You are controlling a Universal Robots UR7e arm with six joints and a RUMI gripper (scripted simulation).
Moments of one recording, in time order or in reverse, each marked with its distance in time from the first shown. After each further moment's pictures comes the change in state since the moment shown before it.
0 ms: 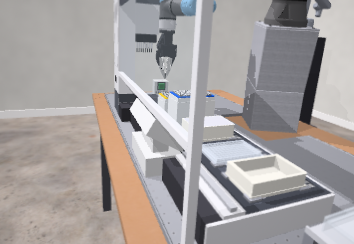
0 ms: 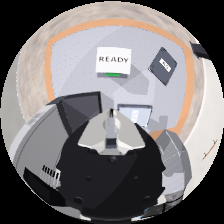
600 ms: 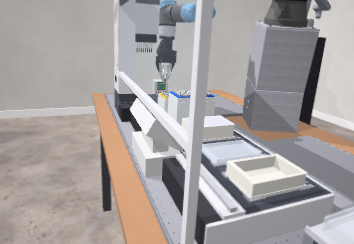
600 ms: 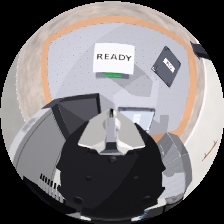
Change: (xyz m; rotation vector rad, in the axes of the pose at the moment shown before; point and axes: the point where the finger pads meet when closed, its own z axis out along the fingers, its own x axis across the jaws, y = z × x) arm 0.000 0.000 0.026 0.000 0.000 0.000
